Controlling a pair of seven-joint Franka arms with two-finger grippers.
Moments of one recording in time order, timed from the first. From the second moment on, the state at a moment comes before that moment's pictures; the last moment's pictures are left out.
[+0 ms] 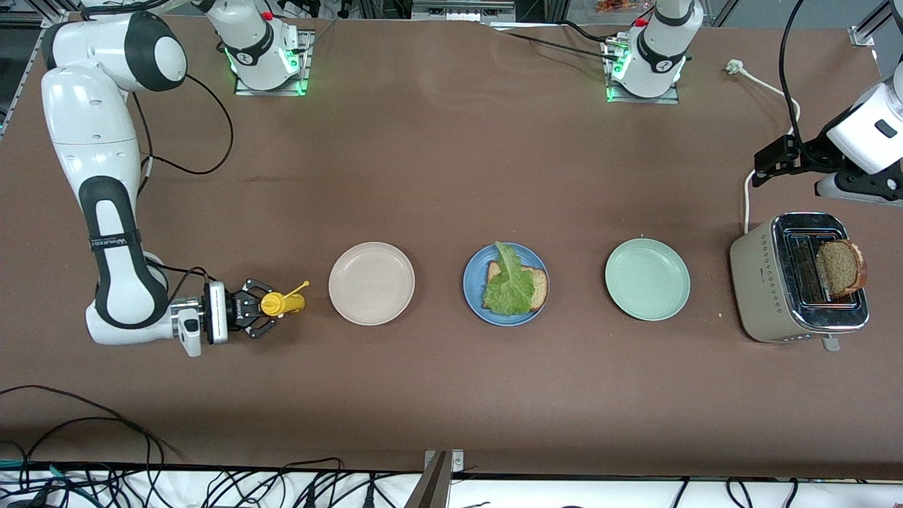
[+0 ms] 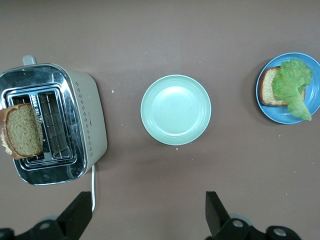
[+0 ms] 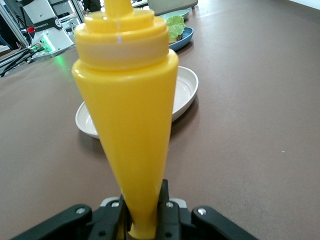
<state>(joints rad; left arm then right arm) 0.04 0.01 -0.06 -1.63 0.00 1.61 0.11 -0.16 1.10 0.10 -1.19 0.88 1.70 -2.03</state>
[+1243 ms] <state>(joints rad) 0.04 0.01 -0.06 -1.63 0.00 1.61 0.11 -0.18 1.10 0.07 -1.19 0.88 1.72 -2.05</state>
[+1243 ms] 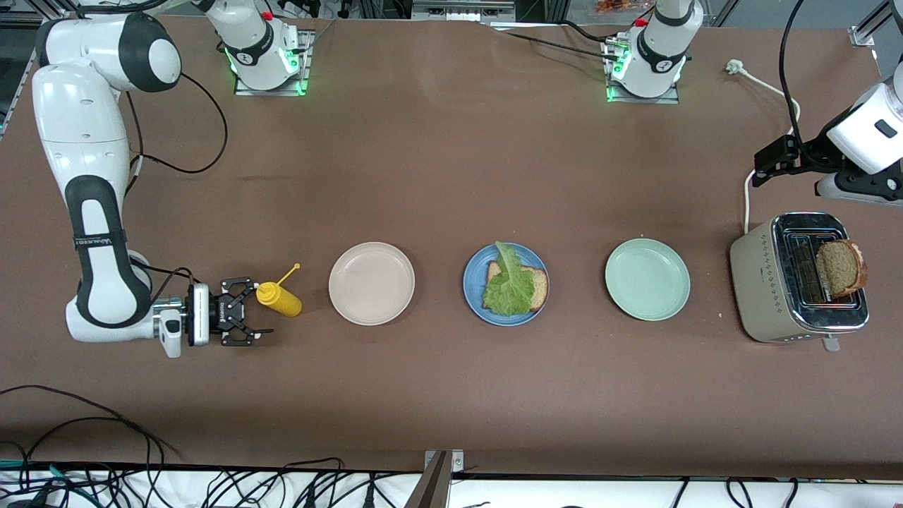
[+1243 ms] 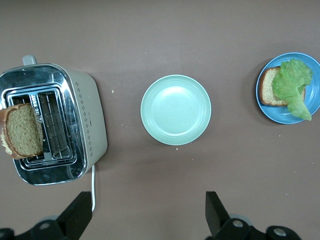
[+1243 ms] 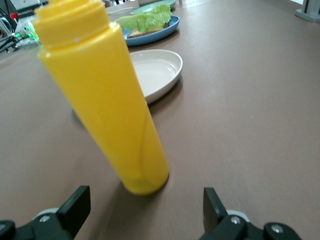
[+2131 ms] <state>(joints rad) 0.10 0.04 -0.05 -1.63 0.00 1.61 0.11 -0.18 0.89 0.03 -1.15 0.58 1.72 -1.84</state>
